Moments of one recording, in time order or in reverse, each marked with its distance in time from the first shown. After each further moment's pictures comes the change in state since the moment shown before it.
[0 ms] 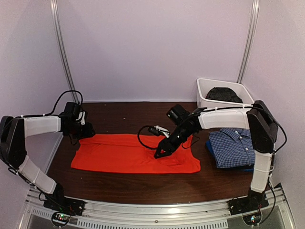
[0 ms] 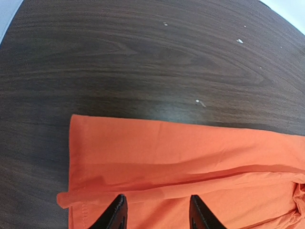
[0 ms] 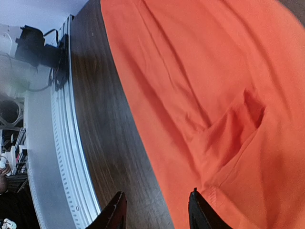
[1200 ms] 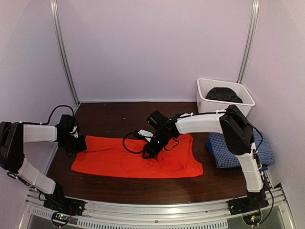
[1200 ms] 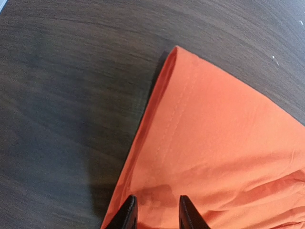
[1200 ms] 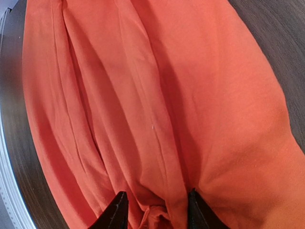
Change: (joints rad) left arm 0.094 -0.047 -0.182 -0.028 -0.016 -0.085; right arm 0.094 0.298 0.318 0.021 0.326 0.011
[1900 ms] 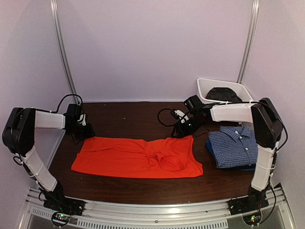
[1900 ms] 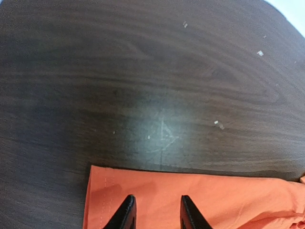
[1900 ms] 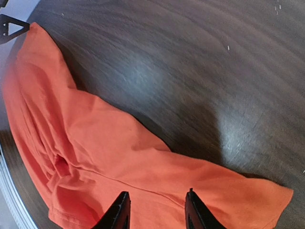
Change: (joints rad) left arm -0.027 0.191 0.241 0.094 0.085 0.062; right arm -0.303 -0.321 -0.325 0.136 0.019 0.138
